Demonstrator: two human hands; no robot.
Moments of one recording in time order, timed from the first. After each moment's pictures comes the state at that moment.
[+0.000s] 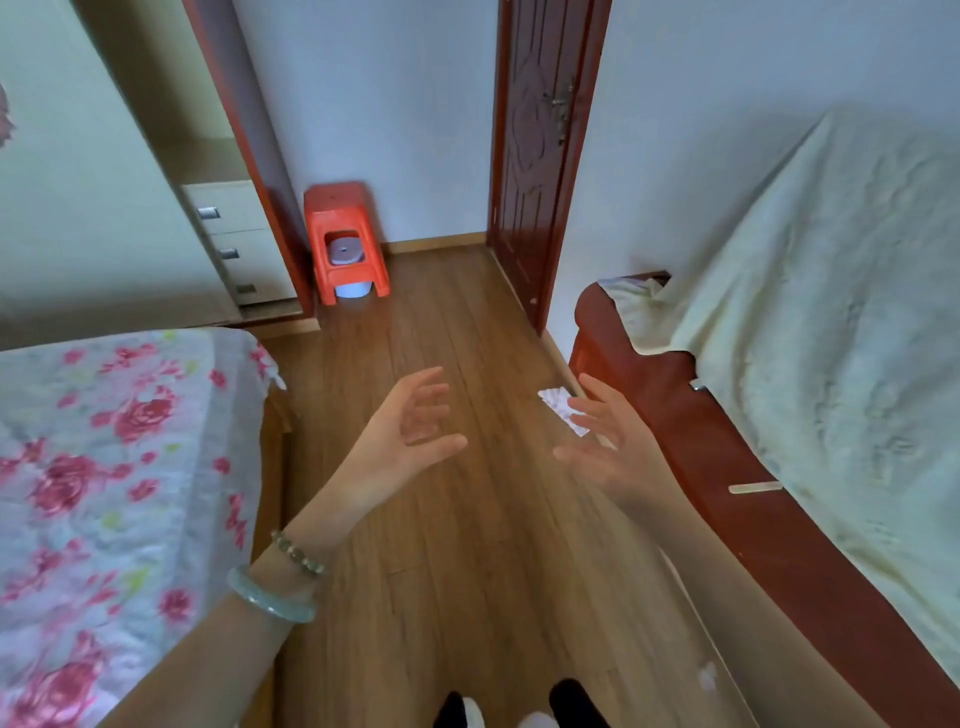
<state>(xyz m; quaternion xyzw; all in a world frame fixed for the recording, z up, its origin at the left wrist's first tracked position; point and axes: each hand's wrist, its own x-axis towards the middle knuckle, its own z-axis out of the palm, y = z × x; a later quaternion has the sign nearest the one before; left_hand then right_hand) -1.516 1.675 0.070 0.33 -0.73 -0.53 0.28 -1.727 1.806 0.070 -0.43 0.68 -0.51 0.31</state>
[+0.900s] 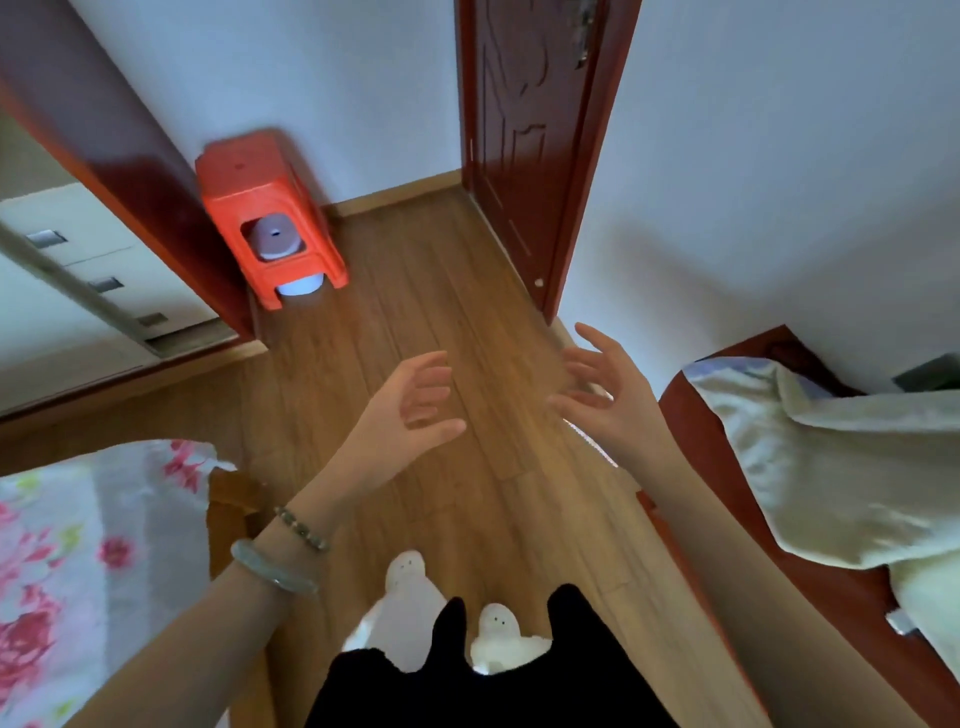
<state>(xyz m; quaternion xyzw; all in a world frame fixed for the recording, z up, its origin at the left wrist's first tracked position) -1.753 1.186 0.006 0.34 -0.74 -0.56 0.16 -1.953 1.317 0.017 -0.35 0.71 -0.52 0.31</state>
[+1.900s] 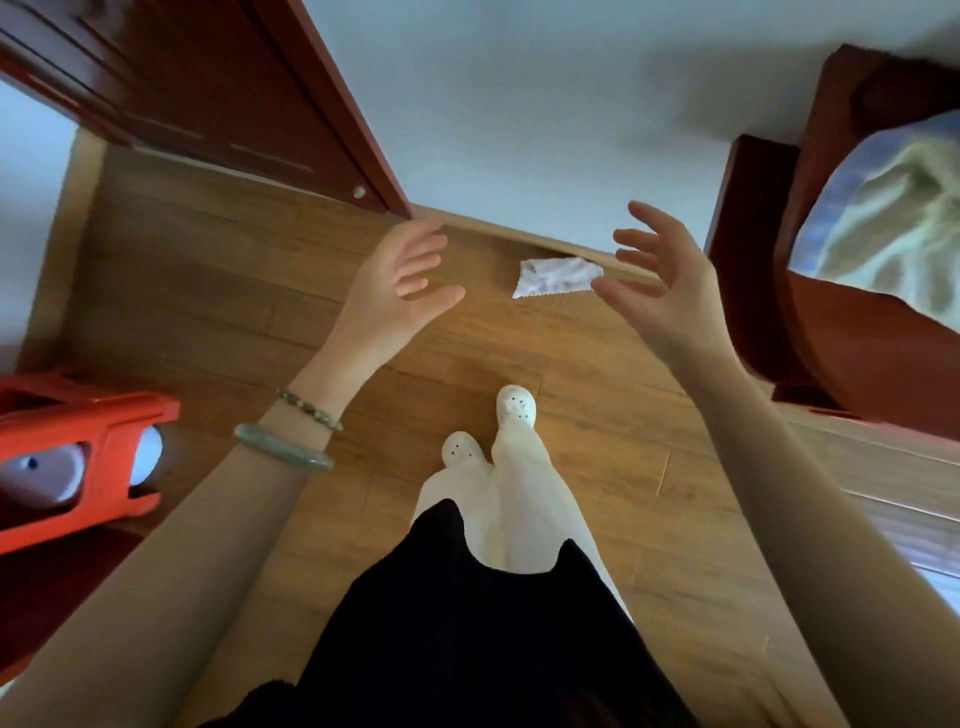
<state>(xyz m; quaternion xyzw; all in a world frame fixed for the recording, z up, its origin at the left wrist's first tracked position) -2.110 0.879 -0.141 0.08 -0.81 -0.55 -0.18 -2.117 1.132 -0.137 0.10 0.83 -0.54 0.11</state>
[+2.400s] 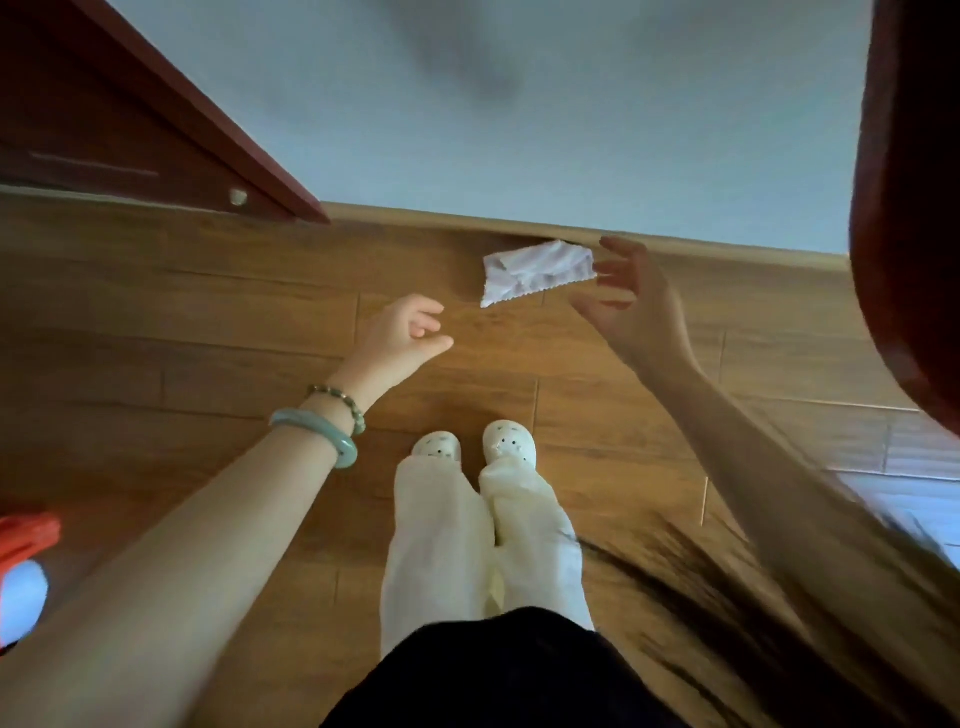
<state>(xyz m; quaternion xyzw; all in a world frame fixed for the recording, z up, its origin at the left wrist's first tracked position) -2.197 0.897 -0.472 0.03 -0.85 -0.39 -0.35 -2.179 1.148 -0.435 0.20 0.84 -0.49 0.10</state>
